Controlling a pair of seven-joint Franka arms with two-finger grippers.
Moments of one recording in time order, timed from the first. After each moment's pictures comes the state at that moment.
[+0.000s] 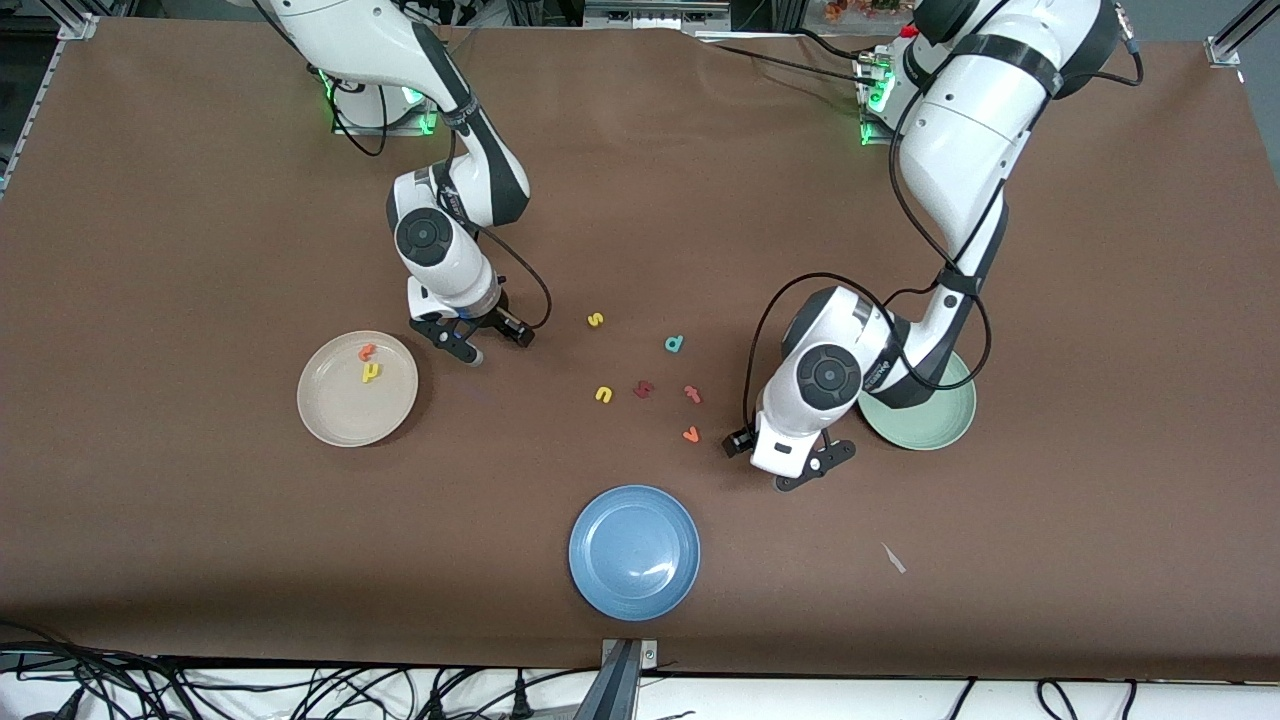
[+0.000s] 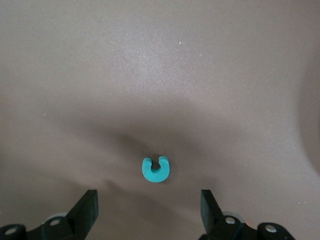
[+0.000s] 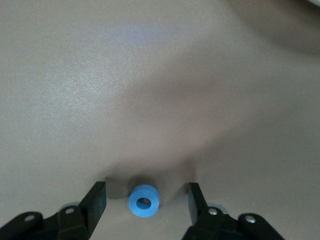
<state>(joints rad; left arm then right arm) -0.30 0.89 -0.20 -1.34 0.11 2.21 -1.00 0.69 0.48 -0.15 -2.15 0.27 2.63 0.88</state>
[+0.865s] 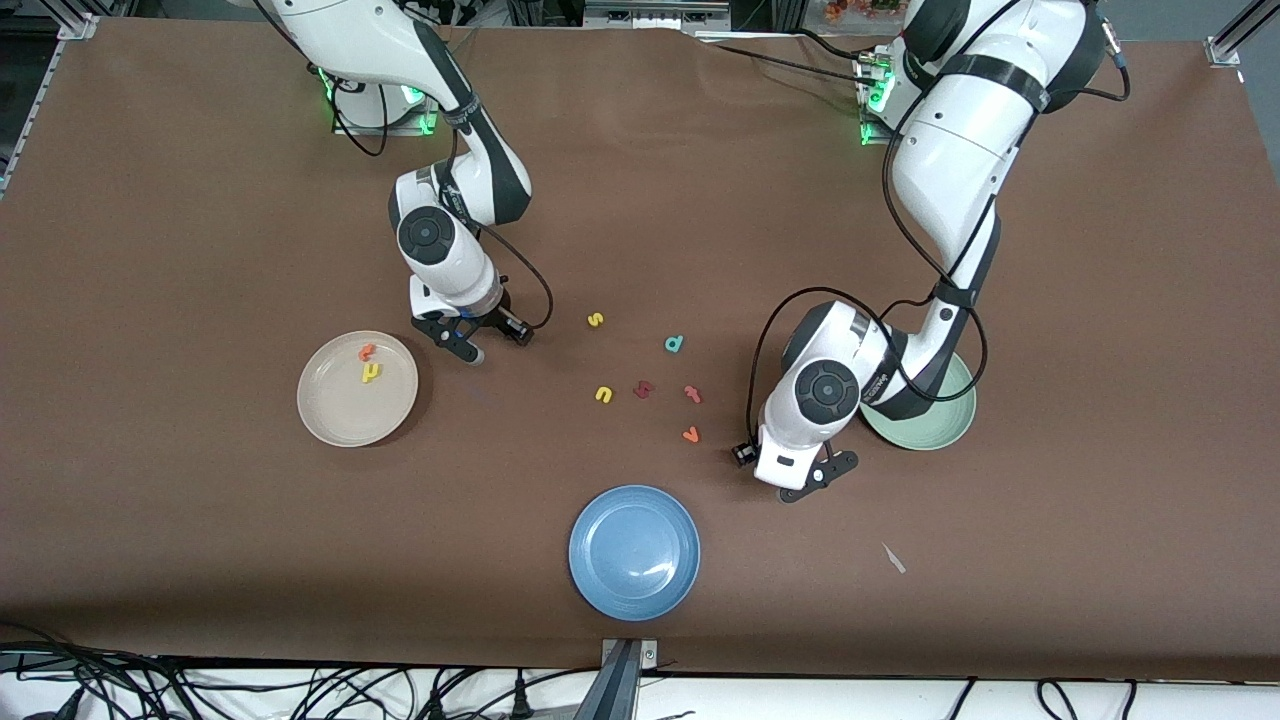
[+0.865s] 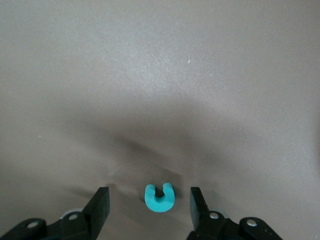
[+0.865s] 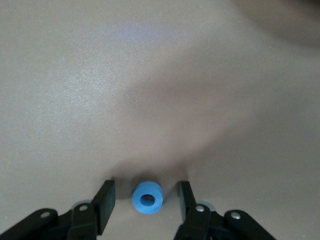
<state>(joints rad) -0.31 0.95 -0.17 -1.28 0.11 2.21 -0.99 0.70 0.48 -0.15 -2.15 0.27 2.63 0.91</state>
